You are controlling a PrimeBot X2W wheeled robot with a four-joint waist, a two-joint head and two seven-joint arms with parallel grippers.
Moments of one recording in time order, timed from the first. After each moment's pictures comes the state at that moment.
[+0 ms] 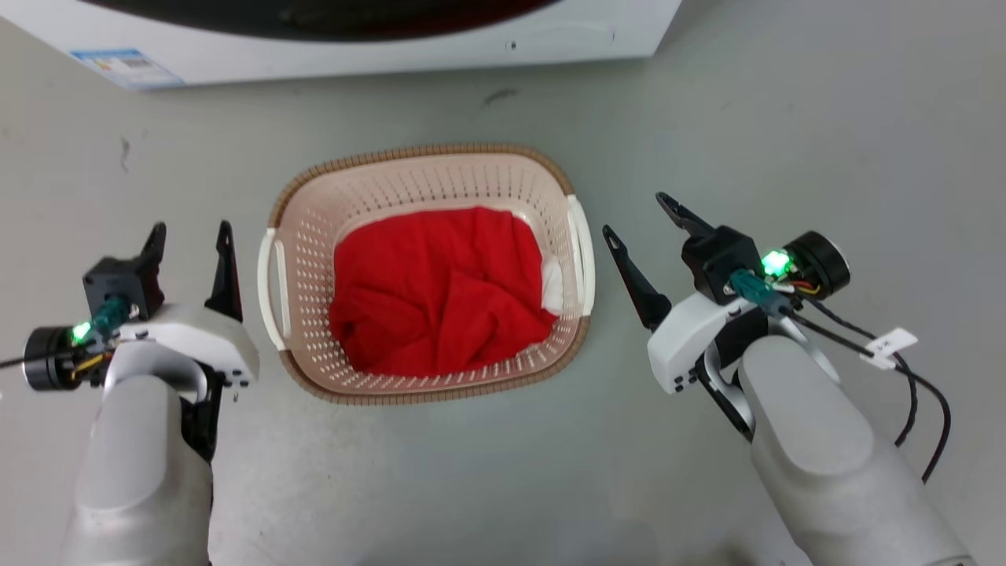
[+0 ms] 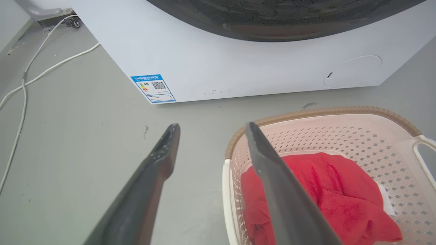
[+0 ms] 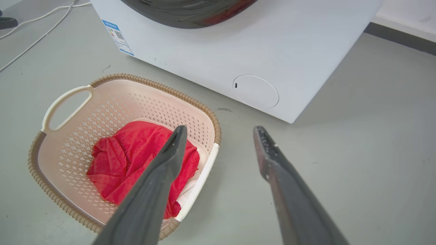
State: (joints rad) left arm -0.56 0.22 0.12 0.70 -0.05 -0.12 -0.26; right arm -0.66 -0.05 0.34 0.72 -0.04 0.13 -0.26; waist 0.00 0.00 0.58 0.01
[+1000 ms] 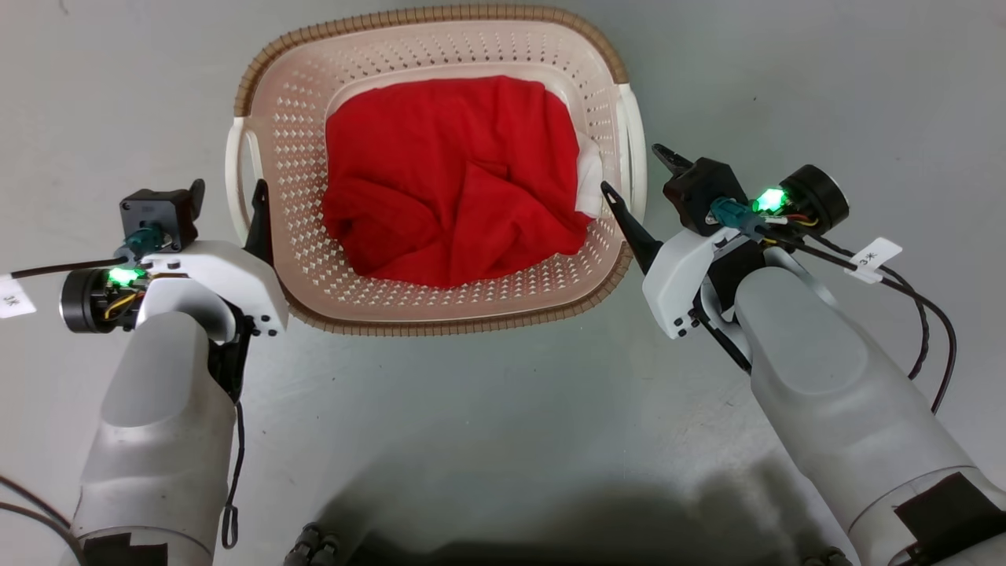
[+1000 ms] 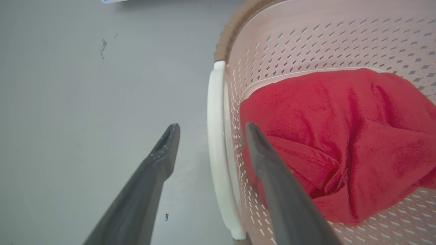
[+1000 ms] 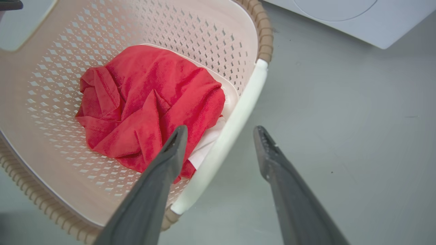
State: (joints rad) left arm -0.80 0.20 0.05 0.99 -0.06 -0.13 -0.26; right arm -0.91 -0.05 0.47 1.01 0.02 0.13 -0.26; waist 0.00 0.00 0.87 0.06
